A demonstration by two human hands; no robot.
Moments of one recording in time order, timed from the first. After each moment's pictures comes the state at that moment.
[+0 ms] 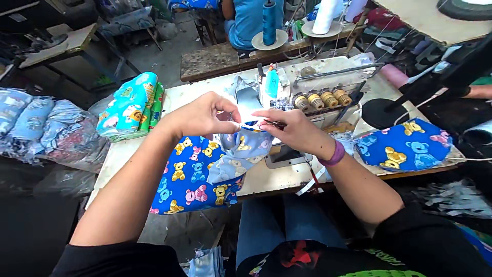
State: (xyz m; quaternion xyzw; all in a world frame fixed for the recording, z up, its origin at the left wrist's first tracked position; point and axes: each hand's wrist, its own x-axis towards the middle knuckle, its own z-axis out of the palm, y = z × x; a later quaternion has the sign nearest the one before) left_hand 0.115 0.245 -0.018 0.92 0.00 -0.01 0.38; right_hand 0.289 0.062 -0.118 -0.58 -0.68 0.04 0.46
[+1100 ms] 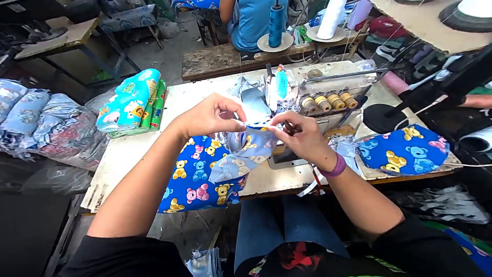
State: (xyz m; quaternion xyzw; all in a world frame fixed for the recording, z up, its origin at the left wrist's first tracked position) left_hand 0.106 0.256 -0.039 0.89 -0.07 0.05 0.46; right_hand 0.272 0.054 -0.132 -0.57 -0.61 -0.01 0.54
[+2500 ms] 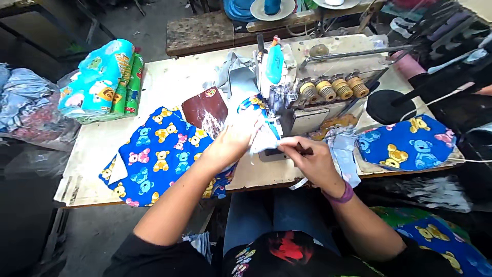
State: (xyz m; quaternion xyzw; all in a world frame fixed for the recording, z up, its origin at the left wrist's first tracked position) left_hand 0.143 0.181 -0.154 0.97 0.08 0.16 0.17; right_hand 0.270 0.000 -0.194 -0.64 -0.52 0.08 0.56
